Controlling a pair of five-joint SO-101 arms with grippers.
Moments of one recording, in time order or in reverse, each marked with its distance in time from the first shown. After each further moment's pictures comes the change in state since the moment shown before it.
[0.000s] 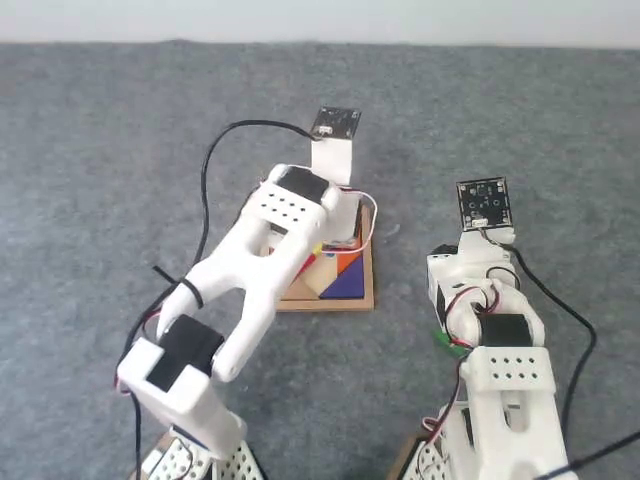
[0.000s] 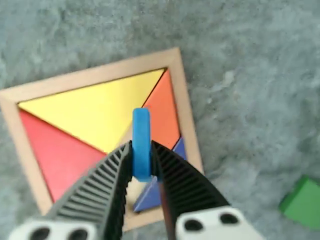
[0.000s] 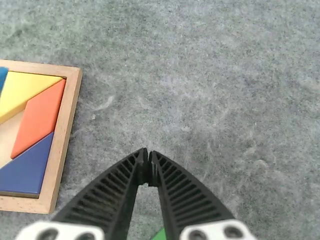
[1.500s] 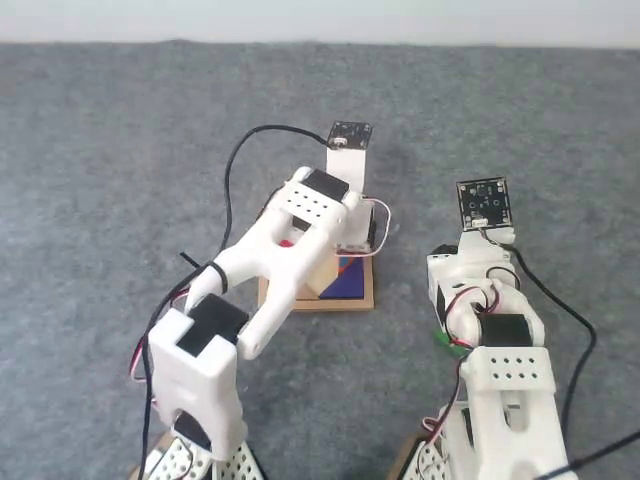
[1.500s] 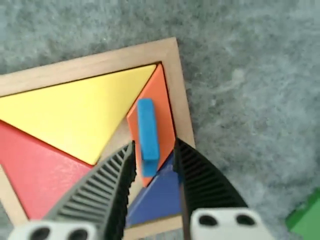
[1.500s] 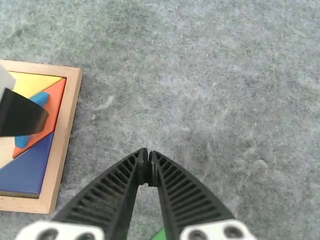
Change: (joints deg) left arm 1.6 10.7 -5.5 0.3 3.0; right arm 0.0 0.0 0.0 0.0 0.0
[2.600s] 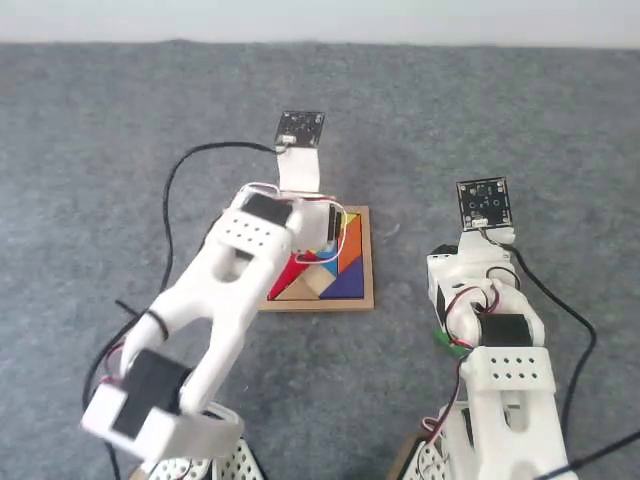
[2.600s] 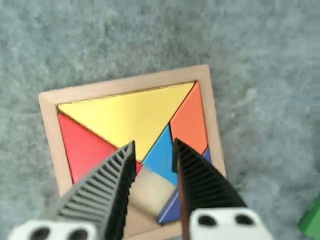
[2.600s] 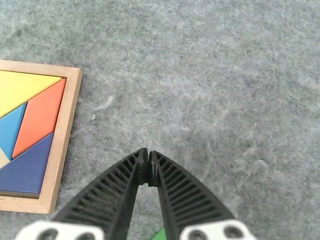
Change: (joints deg) left arm -6.7 -23.6 24.2 -14.8 -4.5; right arm 0.0 0.0 0.0 0.0 0.0
